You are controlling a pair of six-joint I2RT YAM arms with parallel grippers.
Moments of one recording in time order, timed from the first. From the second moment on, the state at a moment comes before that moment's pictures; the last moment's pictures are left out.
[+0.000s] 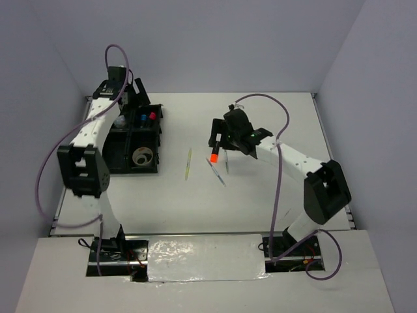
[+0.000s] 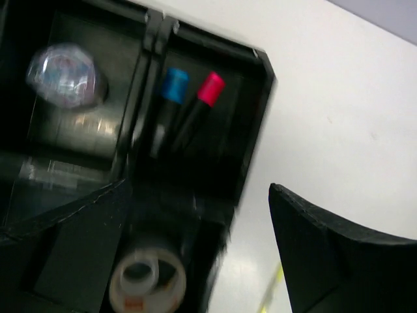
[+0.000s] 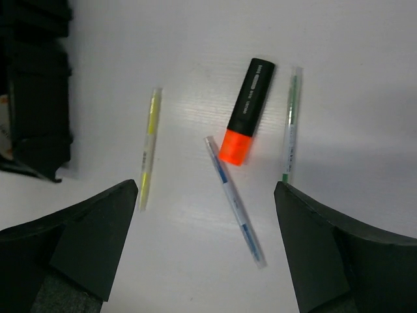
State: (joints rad) left arm -0.03 1.99 1.89 -0.67 -0.08 -0.41; right arm 0.58 1.56 1.18 -0.33 0.09 0.58
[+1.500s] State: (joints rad) left arm -0.18 0.93 0.95 -0.63 0.05 -0.33; right arm 0.63 2.10 1.50 -0.46 0.32 0.72
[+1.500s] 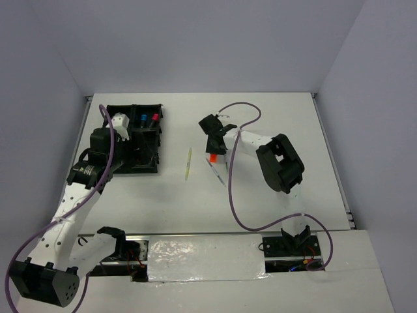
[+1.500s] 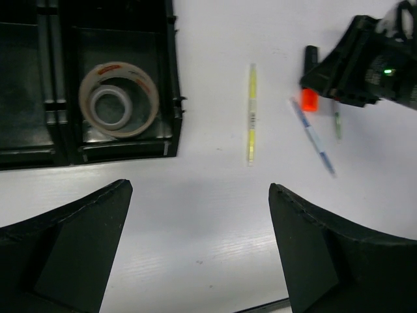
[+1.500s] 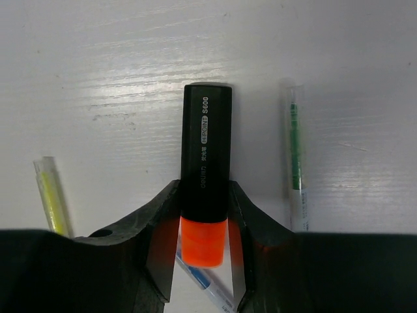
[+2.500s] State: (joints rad) left arm -0.29 1.19 0.82 0.17 0.65 -0.87; right arm 0.92 1.36 1.05 -0.03 0.06 0.49
